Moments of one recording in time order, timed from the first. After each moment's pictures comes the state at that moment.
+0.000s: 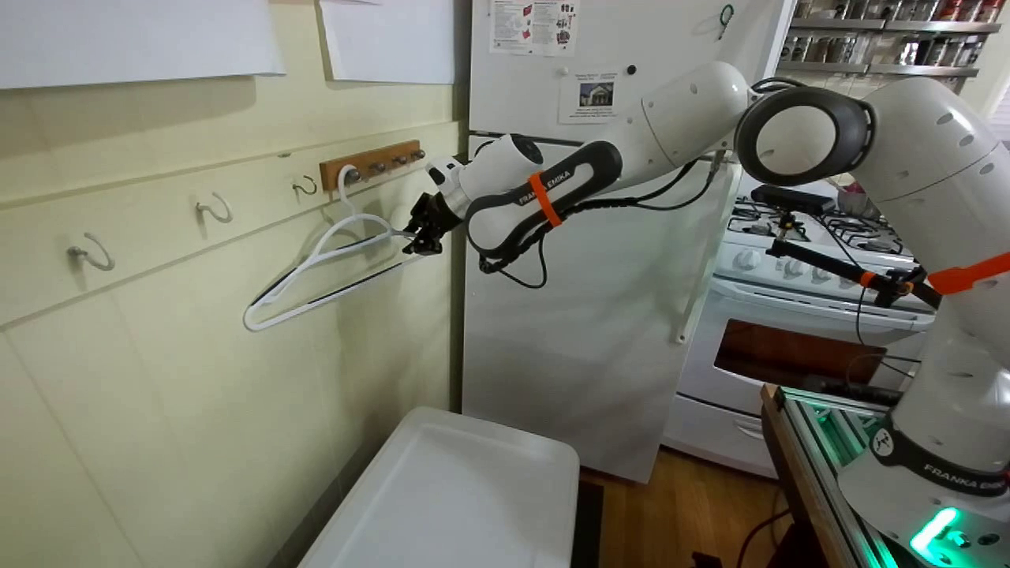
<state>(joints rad) -0.26 0.81 0.04 -1.41 0.00 3.10 -1.02</state>
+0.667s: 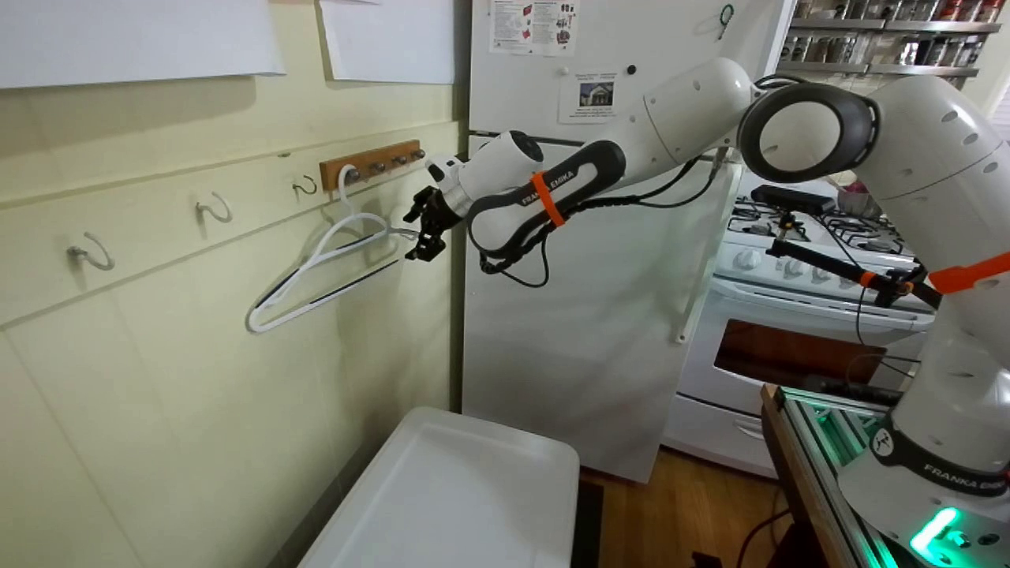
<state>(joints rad) -0.26 0.79 0.04 -1.42 -0.04 3.10 -0.94</state>
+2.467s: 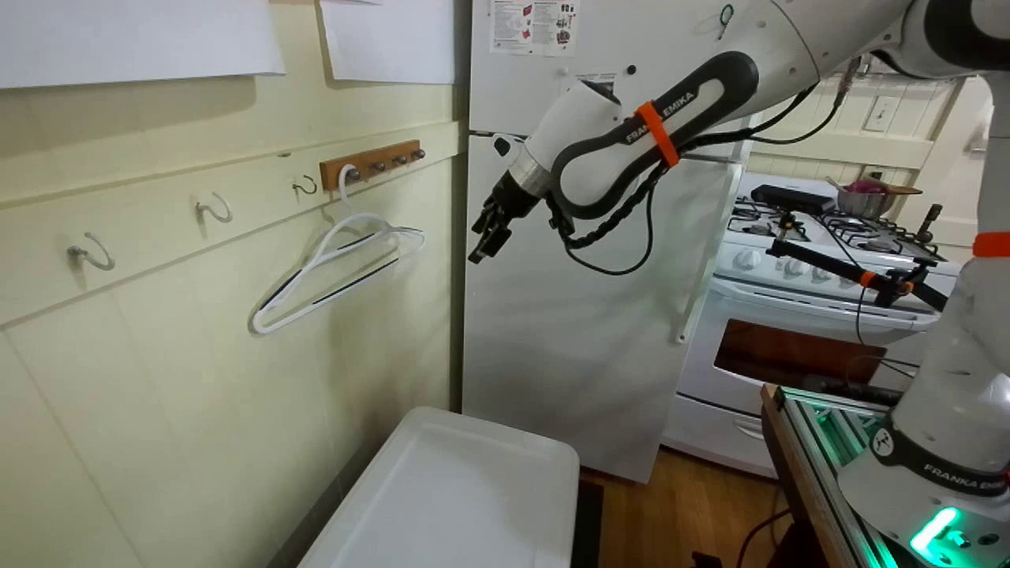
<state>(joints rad) -0.40 0.26 0.20 -2.06 0.01 2.94 -0.61</state>
